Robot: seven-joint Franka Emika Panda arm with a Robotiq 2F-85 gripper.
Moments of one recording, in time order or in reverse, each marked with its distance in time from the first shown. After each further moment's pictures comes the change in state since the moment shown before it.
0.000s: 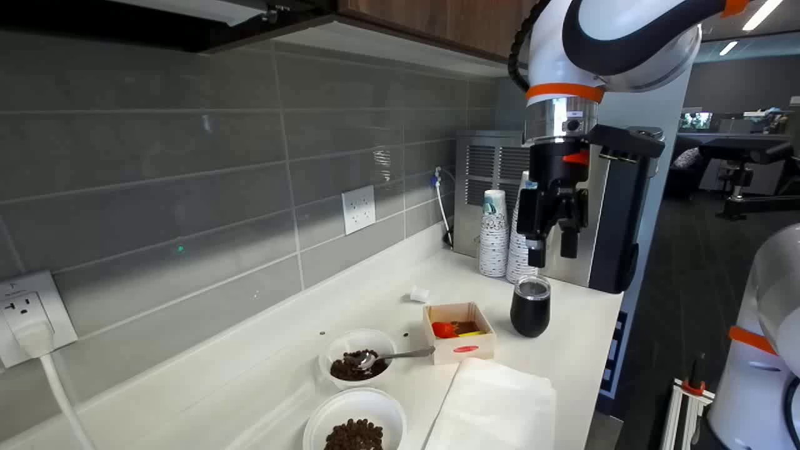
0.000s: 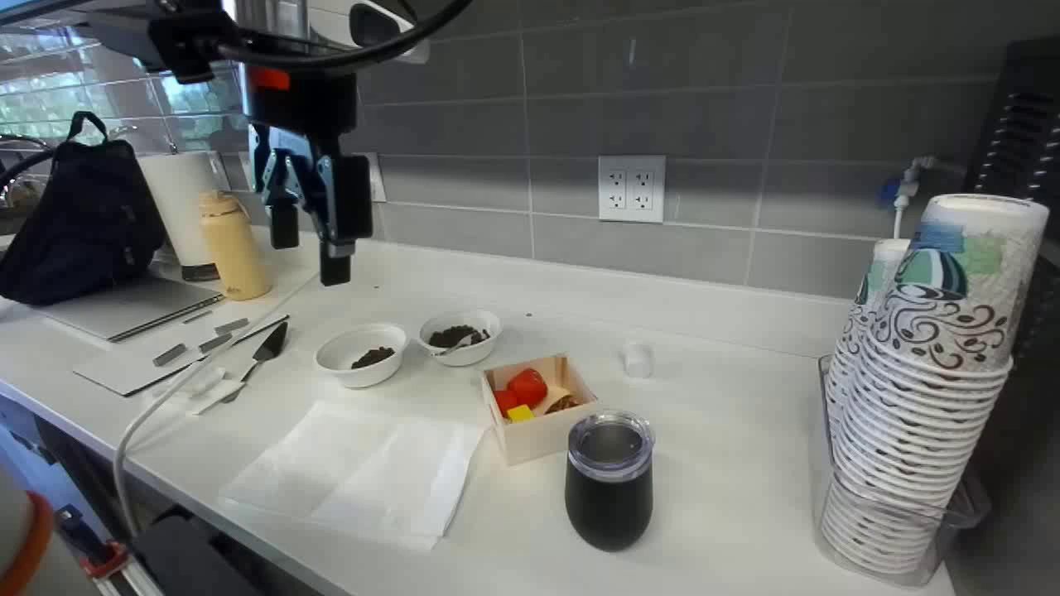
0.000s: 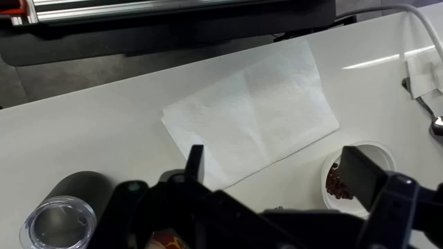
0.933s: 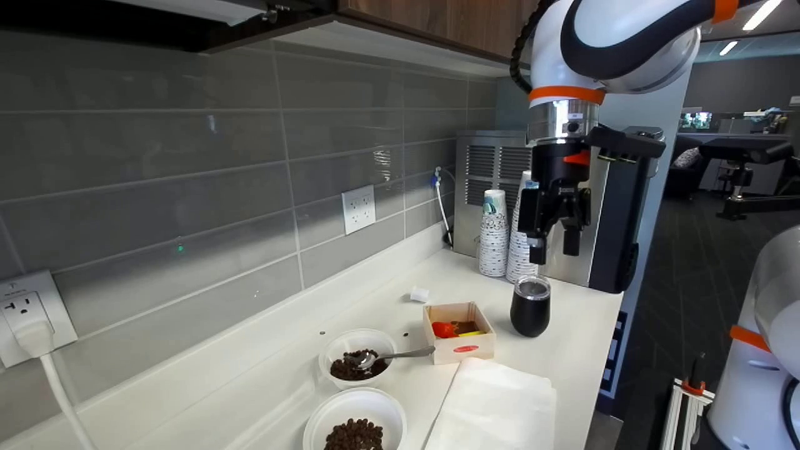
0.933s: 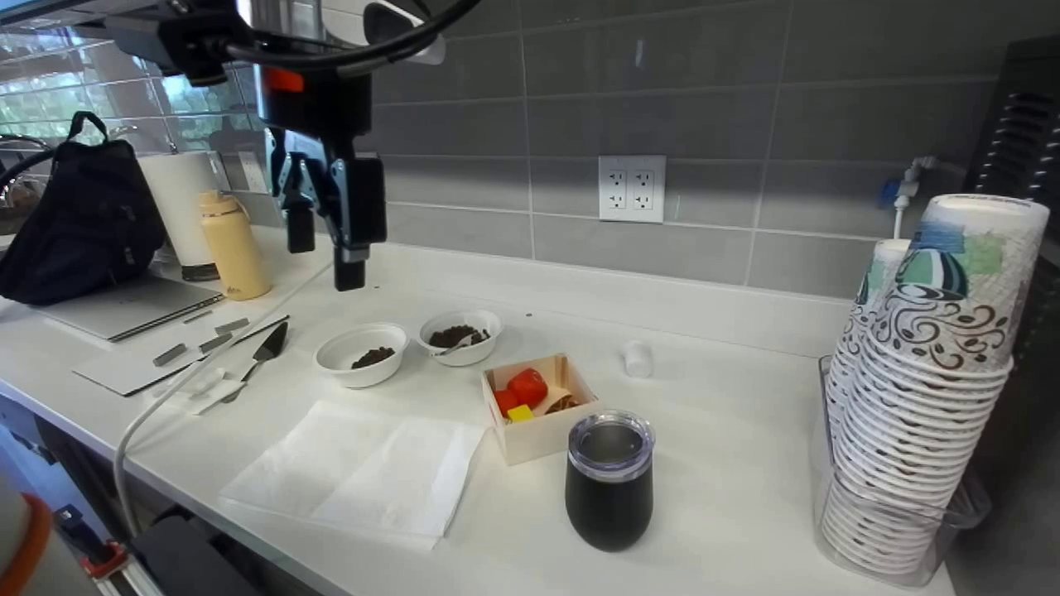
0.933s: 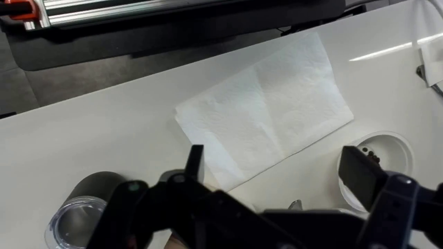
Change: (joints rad) arm -0.045 0.012 -0.008 0.000 -0.022 0.011 0.000
